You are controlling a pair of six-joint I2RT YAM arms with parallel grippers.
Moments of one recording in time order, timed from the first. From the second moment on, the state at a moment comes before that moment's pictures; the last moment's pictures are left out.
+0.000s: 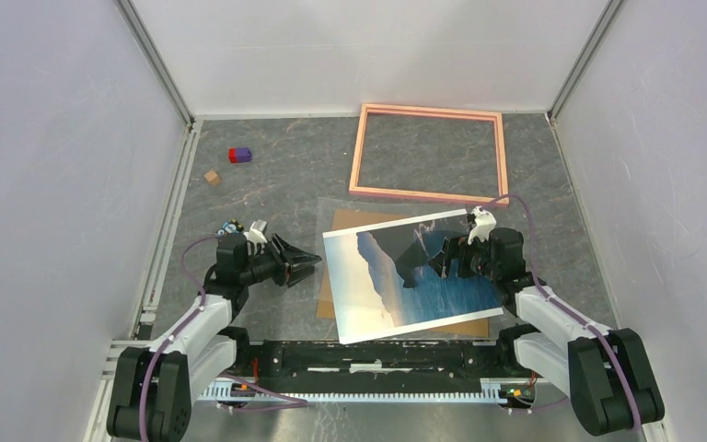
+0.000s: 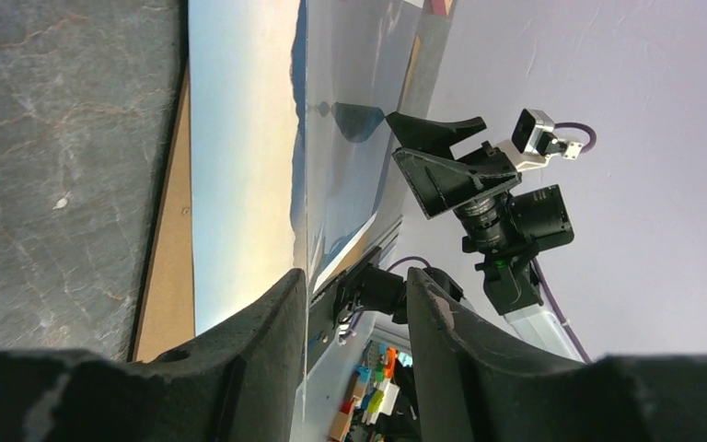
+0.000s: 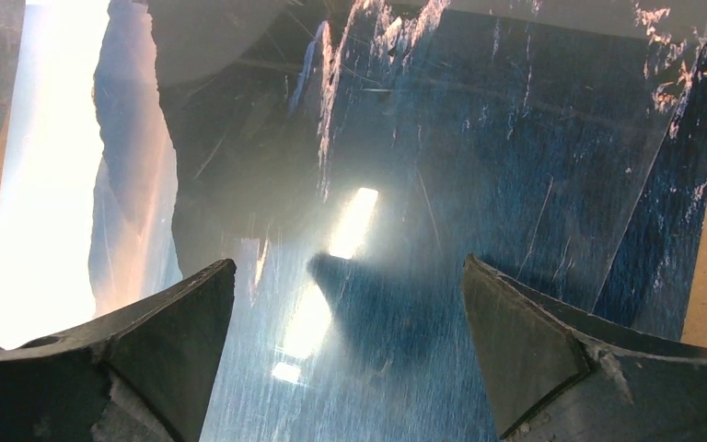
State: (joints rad) left arm -0.12 0.92 0.18 0.20 0.76 -1.17; right arm 0.21 1.02 0.22 0.18 -0.37 0.23
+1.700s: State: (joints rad) left arm -0.28 0.95 0.87 -0.52 0.54 -0.63; right arm 0.21 0.86 0.53 -0.29 -0.29 0.22
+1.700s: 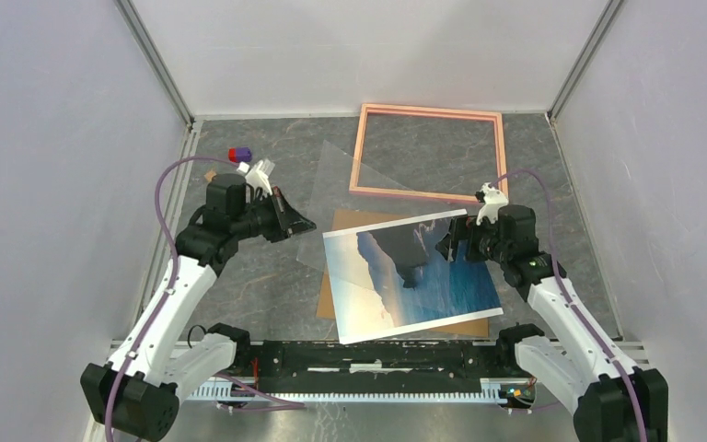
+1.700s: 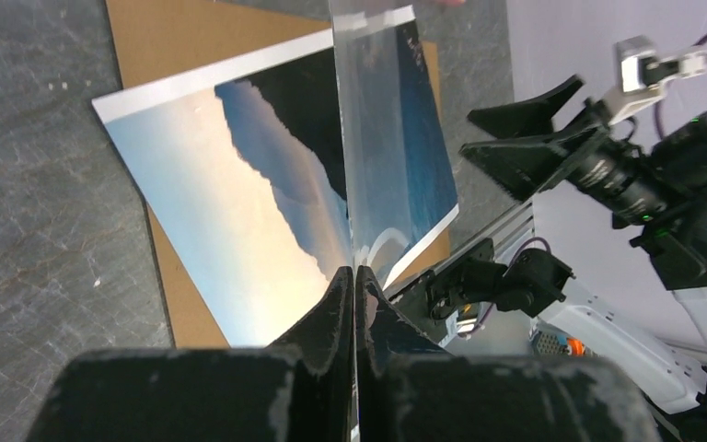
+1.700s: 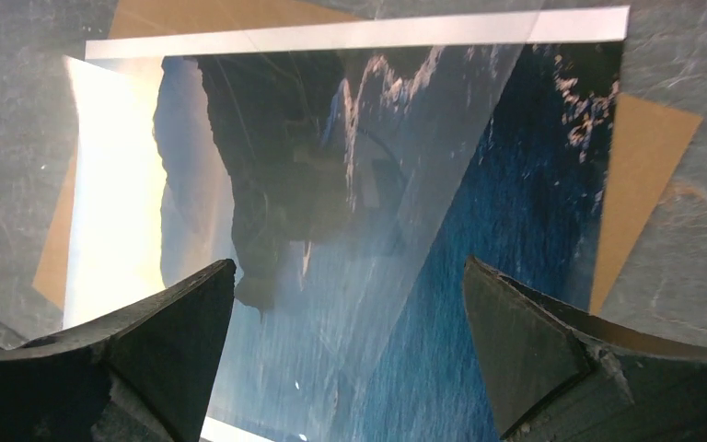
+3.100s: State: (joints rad) left arm 0.00 1.73 1.24 0.04 0.67 -0.89; right arm 0.05 1.23 0.61 0.00 -0.33 0.28
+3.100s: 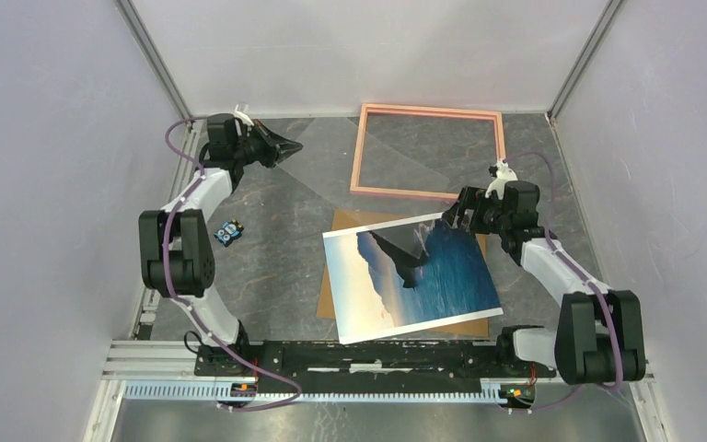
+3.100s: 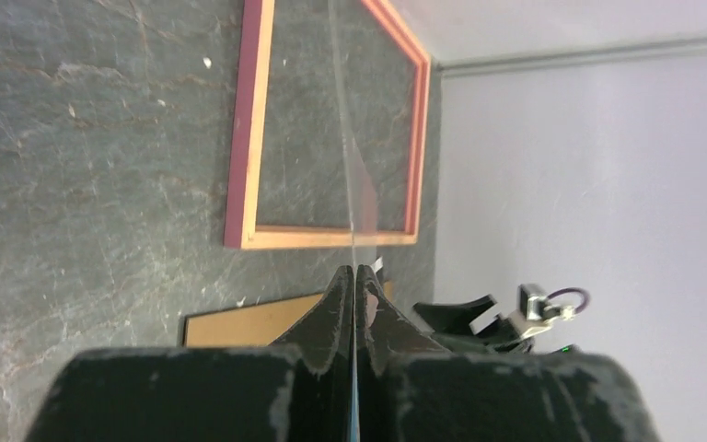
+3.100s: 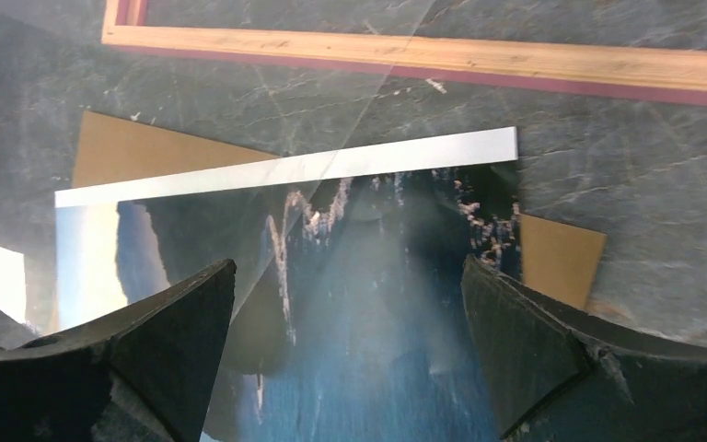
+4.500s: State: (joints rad) left arm 0.04 1.92 0.82 0.72 0.74 -1.34; right arm 0.13 1.76 0.36 1.13 -0.51 1.31
